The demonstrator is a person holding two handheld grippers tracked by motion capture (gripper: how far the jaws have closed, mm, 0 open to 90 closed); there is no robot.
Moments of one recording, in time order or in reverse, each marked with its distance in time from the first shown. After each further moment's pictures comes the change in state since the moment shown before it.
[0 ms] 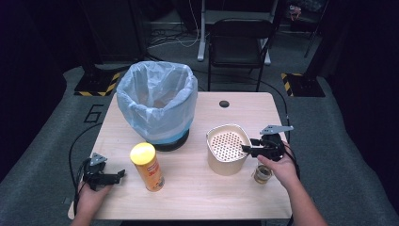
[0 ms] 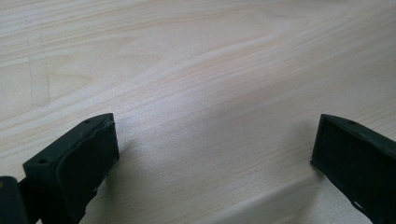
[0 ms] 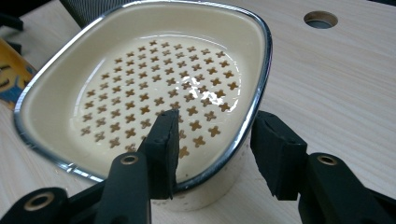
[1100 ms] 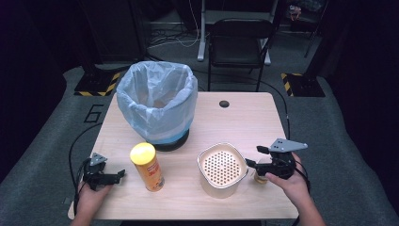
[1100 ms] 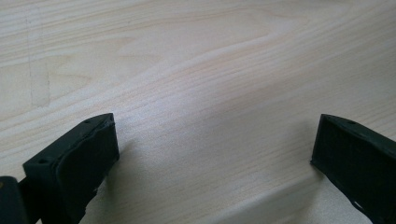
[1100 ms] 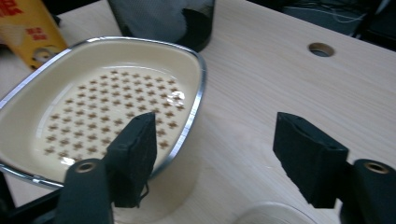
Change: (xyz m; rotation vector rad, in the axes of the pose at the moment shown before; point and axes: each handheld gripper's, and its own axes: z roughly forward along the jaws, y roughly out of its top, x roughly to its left) left arm 0.000 0.000 0.000 0.000 0.000 0.000; right arm 0.032 -0.022 -0.049 -0.104 -0.005 -0.093
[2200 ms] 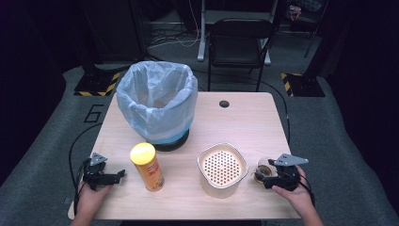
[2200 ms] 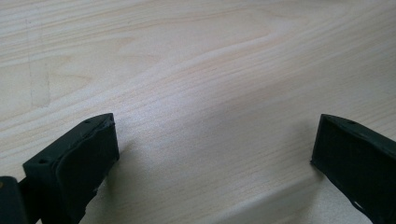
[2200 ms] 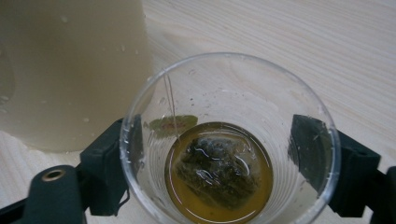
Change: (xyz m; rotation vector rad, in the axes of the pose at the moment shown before) left arm 0.000 0.000 0.000 0.002 0.000 -0.003; right arm -0.028 -0.080 0.017 0.093 -0.077 0.041
